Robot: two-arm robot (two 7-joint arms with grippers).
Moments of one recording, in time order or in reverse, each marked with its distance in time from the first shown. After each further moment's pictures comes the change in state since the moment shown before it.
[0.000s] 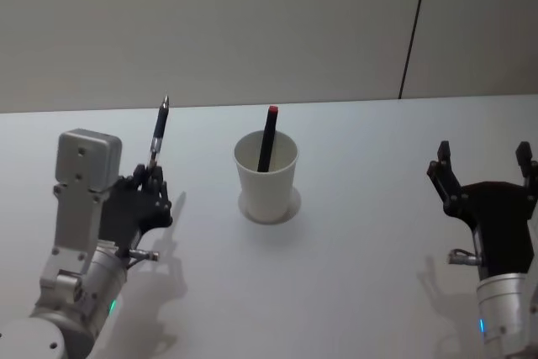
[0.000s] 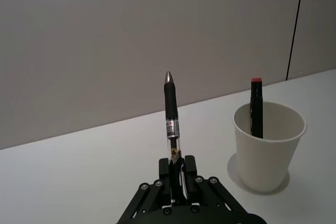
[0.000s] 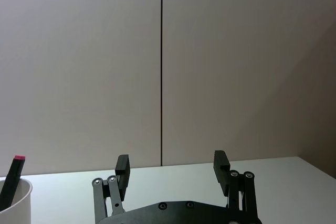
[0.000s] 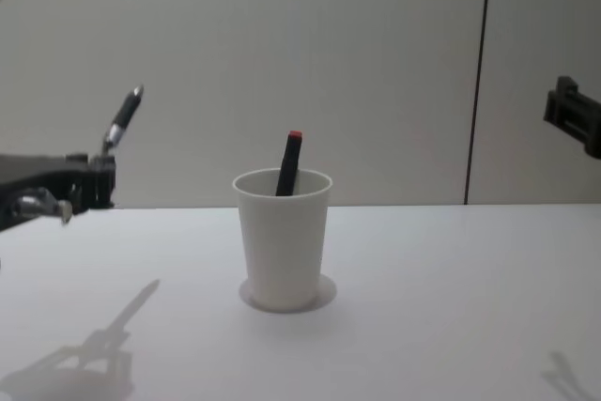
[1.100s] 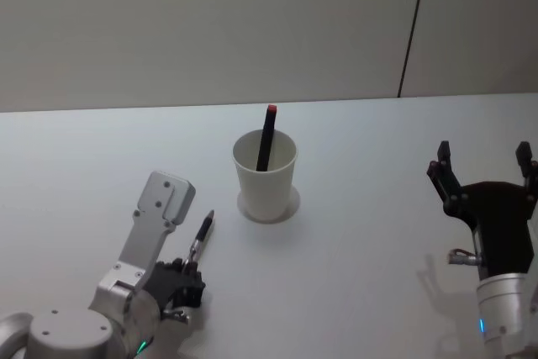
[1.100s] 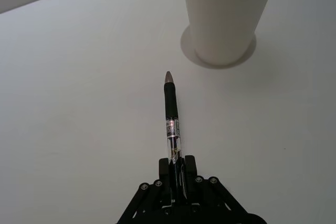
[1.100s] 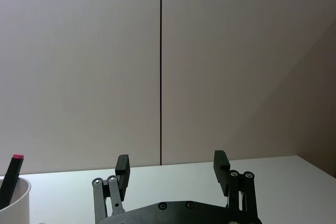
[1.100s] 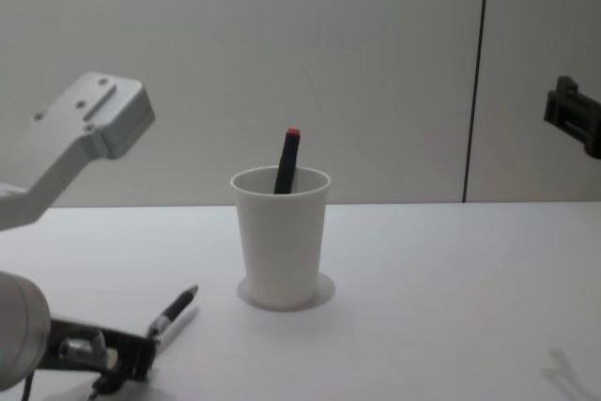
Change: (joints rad) left arm -0.059 -0.015 0.070 0.024 -0.042 0.518 -0.051; right arm 0.000 0.000 0.000 0.000 0.000 0.000 0.000
